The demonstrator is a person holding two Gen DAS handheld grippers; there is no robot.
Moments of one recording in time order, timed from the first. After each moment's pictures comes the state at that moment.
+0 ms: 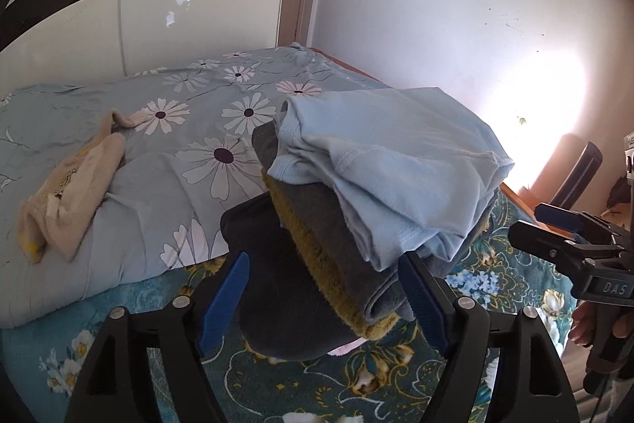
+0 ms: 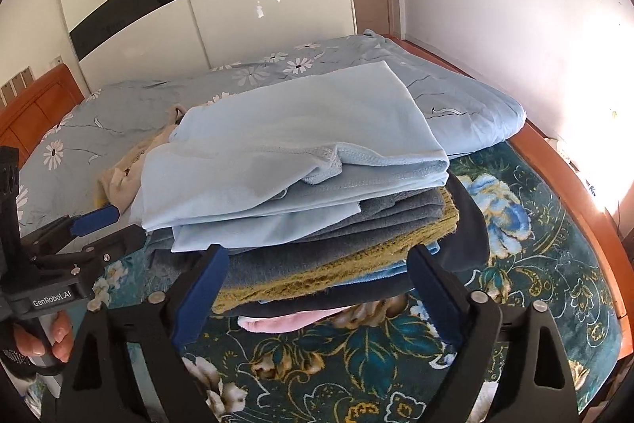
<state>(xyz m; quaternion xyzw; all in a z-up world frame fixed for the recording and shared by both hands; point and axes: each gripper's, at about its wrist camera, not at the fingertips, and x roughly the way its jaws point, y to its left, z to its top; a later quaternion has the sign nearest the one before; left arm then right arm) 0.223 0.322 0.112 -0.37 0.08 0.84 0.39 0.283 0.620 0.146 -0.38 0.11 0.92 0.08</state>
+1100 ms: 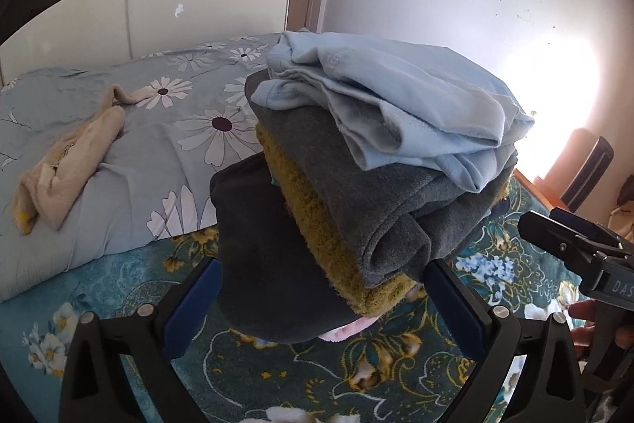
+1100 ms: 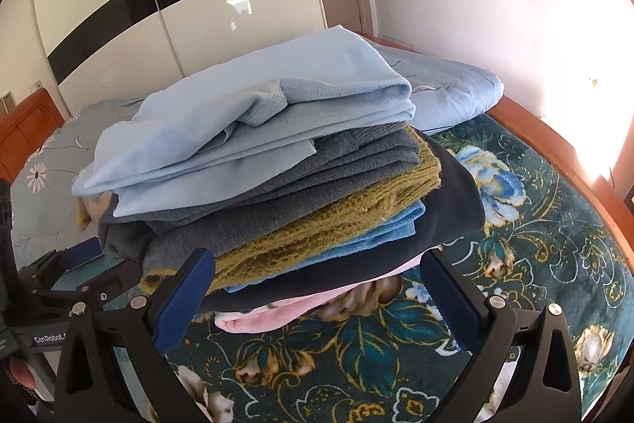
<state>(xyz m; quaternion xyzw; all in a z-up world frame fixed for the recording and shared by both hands) 0.238 0.331 0.065 -0.38 0.07 0.84 0.37 0.299 0.631 0.102 -0.36 0.14 0.91 0.12</state>
